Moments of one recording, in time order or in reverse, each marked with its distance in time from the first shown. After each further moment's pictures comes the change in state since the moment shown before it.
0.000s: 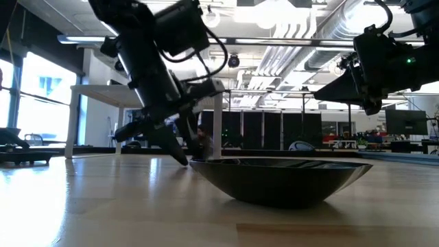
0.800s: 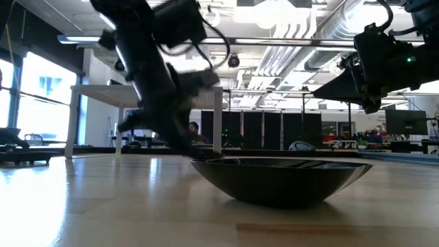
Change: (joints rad) left arm -0.003 -0.050 0.006 -0.054 0.011 0.191; right arm 0.000 0.000 0.001 0.013 -0.003 -0.023
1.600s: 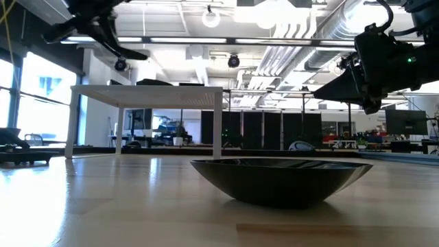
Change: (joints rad) left arm -0.039 -0.765 0.011 -0.758 -0.436 -0.508; right arm 0.002 0.002 -0.001 -0.002 -0.003 0.003
